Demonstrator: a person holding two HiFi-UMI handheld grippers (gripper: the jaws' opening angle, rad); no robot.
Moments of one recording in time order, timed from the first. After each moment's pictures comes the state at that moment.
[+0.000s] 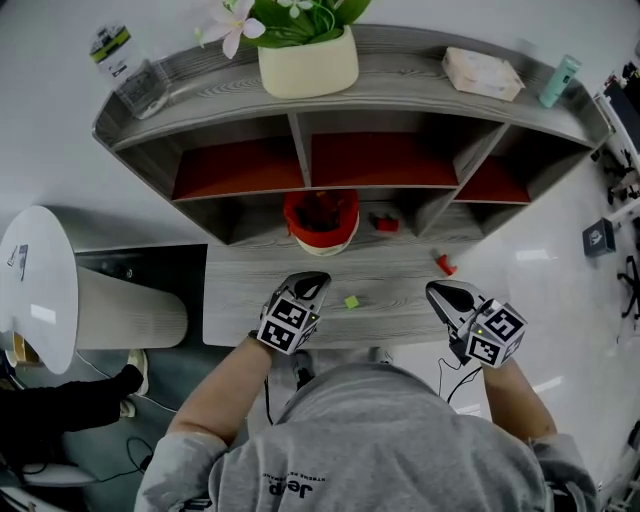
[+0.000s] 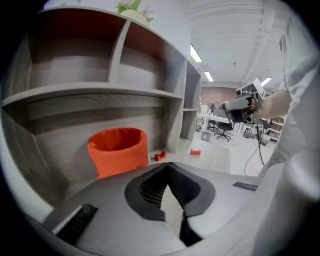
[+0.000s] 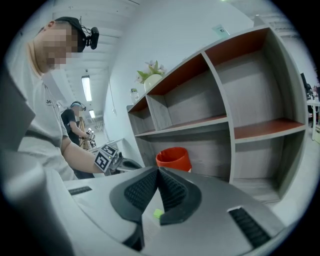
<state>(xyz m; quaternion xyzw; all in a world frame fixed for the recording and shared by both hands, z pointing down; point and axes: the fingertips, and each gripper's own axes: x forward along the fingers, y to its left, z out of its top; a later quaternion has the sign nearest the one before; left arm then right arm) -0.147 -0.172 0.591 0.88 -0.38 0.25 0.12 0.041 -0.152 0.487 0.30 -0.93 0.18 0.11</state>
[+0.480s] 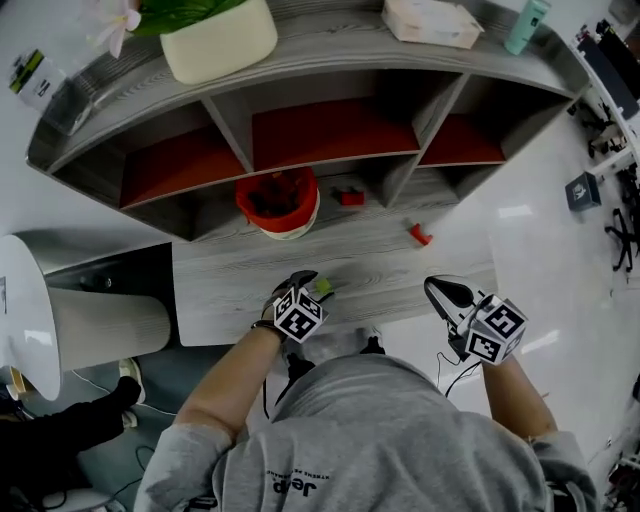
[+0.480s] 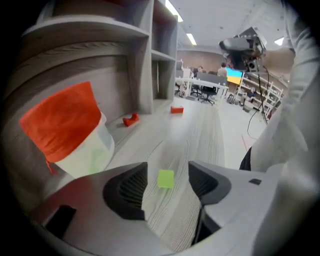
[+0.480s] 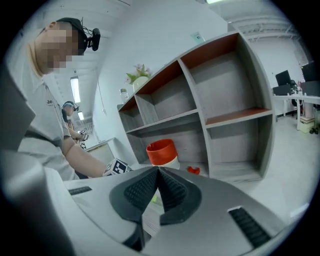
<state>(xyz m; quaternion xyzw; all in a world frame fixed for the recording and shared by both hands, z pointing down) -0.077 -0.134 0.729 0.85 -0.25 0.44 0.14 0.106 -0.124 0.518 0.35 -0.90 0.22 0.12</state>
